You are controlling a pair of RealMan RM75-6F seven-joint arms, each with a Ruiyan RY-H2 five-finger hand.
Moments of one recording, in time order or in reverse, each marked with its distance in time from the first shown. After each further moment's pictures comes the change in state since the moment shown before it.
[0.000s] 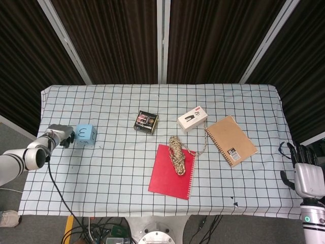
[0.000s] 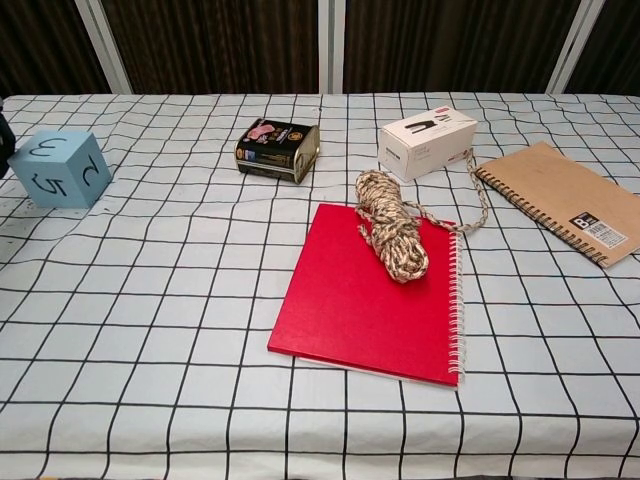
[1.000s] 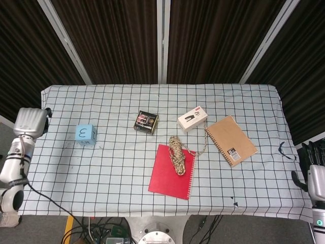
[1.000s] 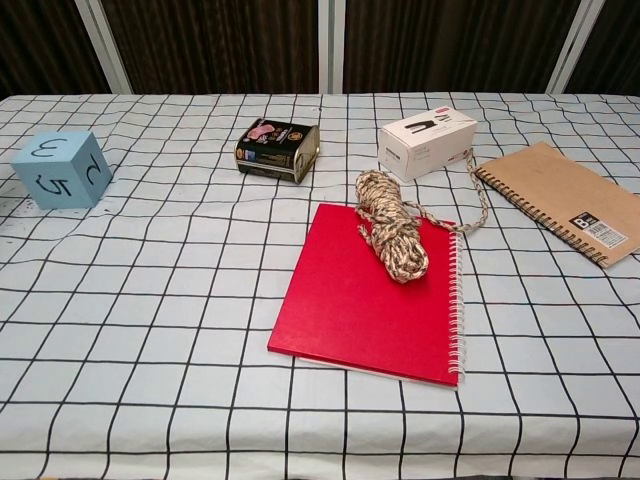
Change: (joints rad) left arm 0.327 0.015 0.054 -0.235 0.337 1.248 -0.131; right arm -0.037 0.016 0.006 0.061 -0.004 0.042 0.128
